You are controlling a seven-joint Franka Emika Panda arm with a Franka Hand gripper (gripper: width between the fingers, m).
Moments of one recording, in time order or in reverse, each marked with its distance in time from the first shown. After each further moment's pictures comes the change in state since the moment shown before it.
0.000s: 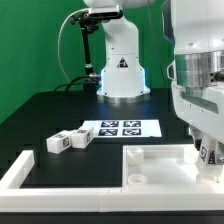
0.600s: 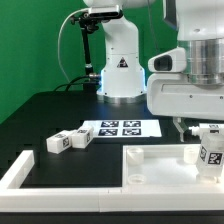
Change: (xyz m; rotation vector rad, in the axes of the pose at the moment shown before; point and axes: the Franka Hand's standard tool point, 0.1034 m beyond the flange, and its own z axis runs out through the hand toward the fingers) arm 0.001 -0.001 -0.016 -0.058 0.013 -0.816
